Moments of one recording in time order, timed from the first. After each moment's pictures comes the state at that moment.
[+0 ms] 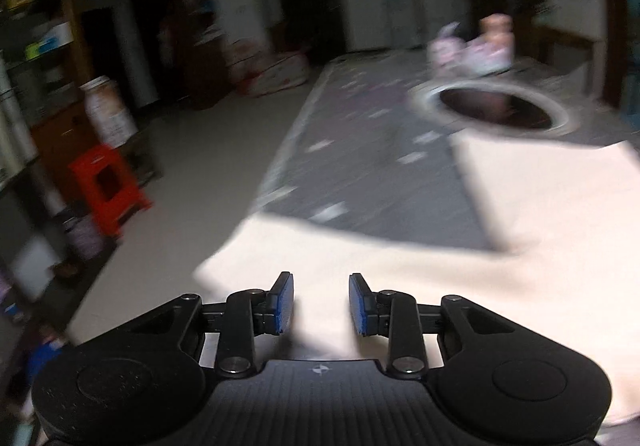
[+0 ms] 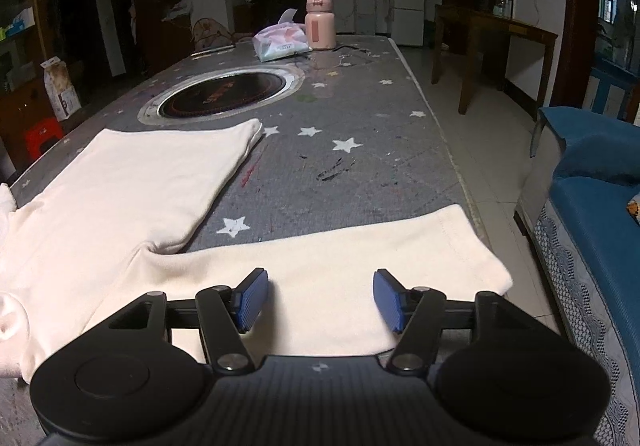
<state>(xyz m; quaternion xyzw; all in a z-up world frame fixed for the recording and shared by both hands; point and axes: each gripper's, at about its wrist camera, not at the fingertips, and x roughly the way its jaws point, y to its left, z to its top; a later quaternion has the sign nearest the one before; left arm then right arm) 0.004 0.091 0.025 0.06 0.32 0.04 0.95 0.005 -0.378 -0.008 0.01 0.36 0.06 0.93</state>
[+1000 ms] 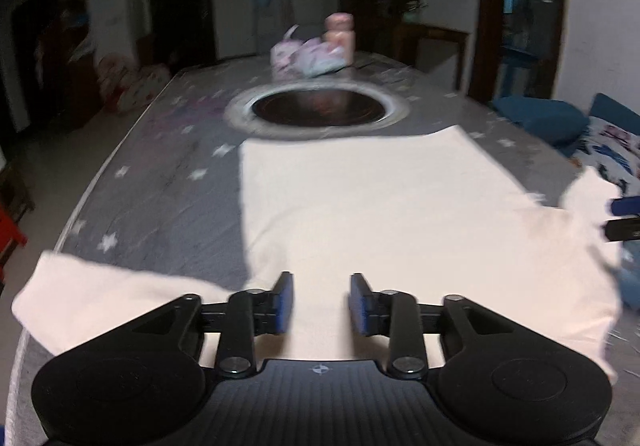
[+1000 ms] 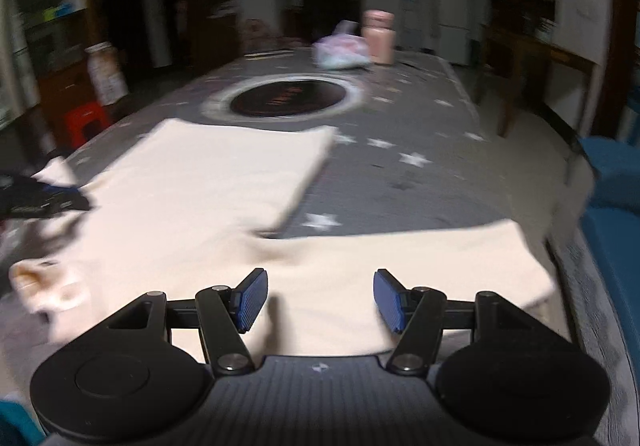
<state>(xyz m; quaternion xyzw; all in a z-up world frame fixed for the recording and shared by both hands) 0.001 -0.002 0.018 0.07 0.31 -0.15 0.94 -0.028 -0.333 0.012 -0.03 0.34 0.15 0.93</state>
